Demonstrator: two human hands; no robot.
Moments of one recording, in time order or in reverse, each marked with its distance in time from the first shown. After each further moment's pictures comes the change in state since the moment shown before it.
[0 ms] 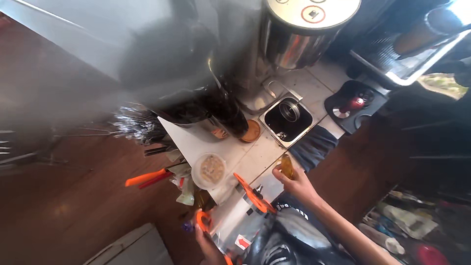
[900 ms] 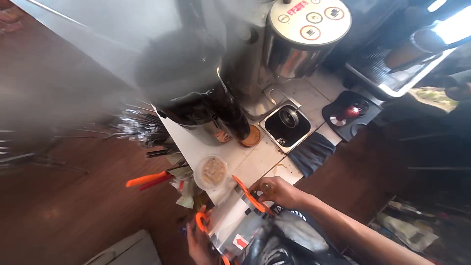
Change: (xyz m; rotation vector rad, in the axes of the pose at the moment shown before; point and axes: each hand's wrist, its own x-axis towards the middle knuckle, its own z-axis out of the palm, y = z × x) left_hand 0.023 -0.016 -0.036 -0.347 -0.204 -0.150; right_hand 0.024 -0.008 0.015 -0.203 -0.632 -0.206
